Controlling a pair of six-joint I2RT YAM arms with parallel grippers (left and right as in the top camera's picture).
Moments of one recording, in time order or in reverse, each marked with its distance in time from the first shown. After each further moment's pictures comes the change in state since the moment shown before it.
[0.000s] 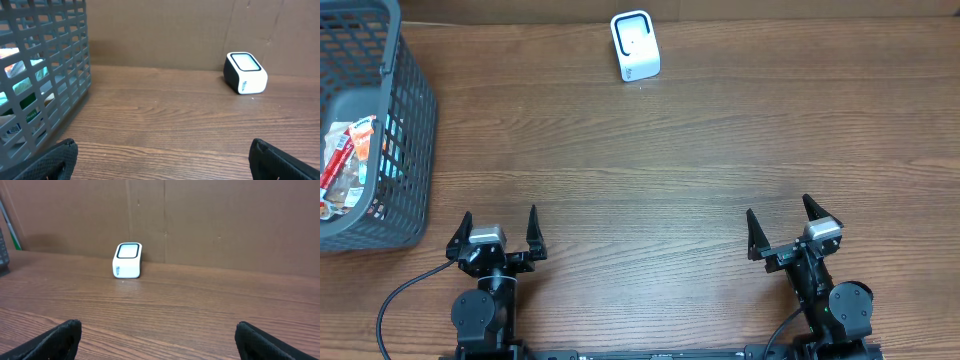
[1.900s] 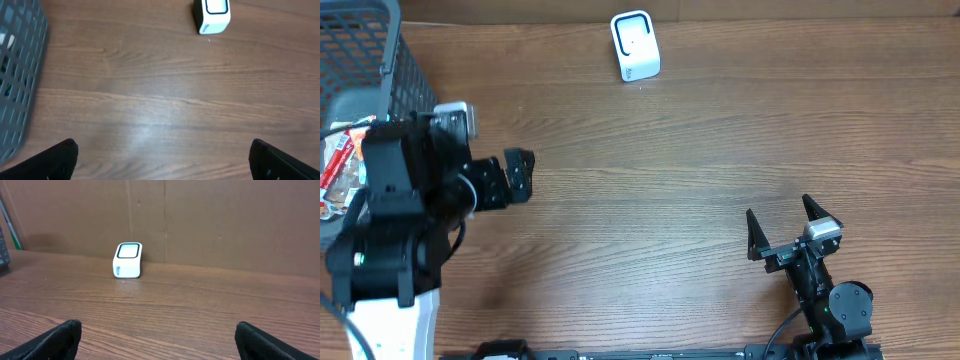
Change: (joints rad) left arm 0.000 1.068 1.382 -1.045 0.191 -0.099; right arm 0.000 0.000 0.000 -0.001 0.000 0.000
